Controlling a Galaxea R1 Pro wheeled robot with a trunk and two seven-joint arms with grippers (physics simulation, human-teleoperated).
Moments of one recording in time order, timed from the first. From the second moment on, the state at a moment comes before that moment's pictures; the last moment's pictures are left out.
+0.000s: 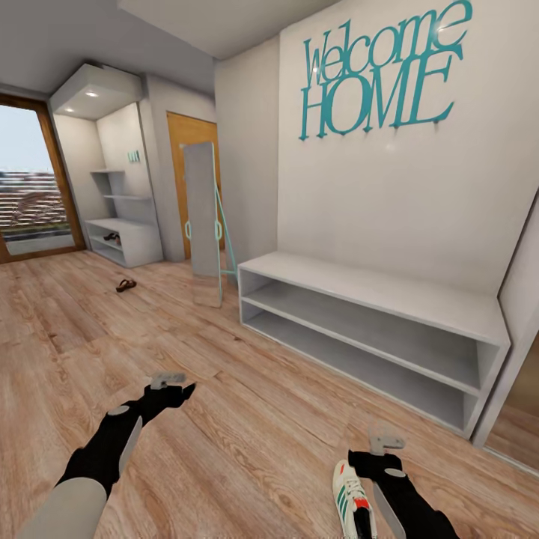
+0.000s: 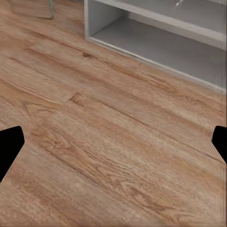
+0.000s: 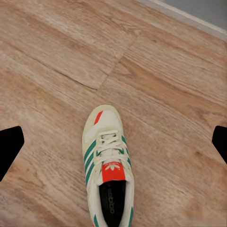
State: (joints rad) left arm -0.60 0.06 0.24 -0.72 -0.16 0.17 -0.38; right arm -0.44 -0.02 0.01 -0.58 -0.06 0.17 -0.15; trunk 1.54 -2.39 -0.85
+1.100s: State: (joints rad) left arm -0.61 0.02 0.19 -0.80 -0.15 0.23 -0.38; right arm -0.44 -0.02 0.01 -0.54 -0.06 0.17 -0.15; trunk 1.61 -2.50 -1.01
